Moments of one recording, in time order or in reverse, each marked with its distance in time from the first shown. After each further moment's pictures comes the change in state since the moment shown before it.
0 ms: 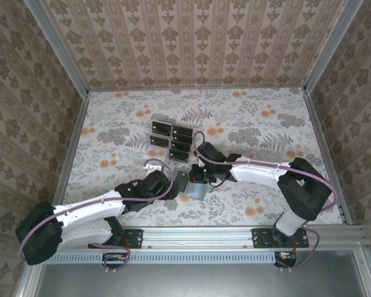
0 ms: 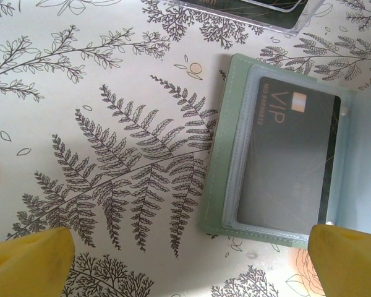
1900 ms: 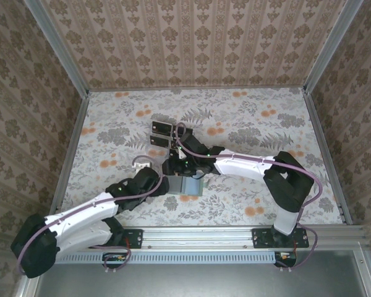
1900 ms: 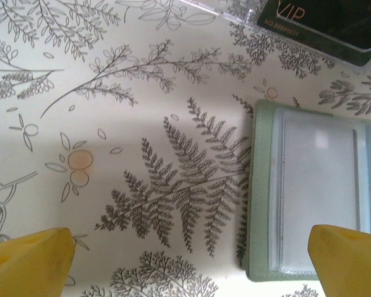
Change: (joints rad) left arm 0.145 -0.090 -0.013 -0.084 0.006 0.002; right arm 0.072 0.155 0.250 0.032 -0.068 0.041
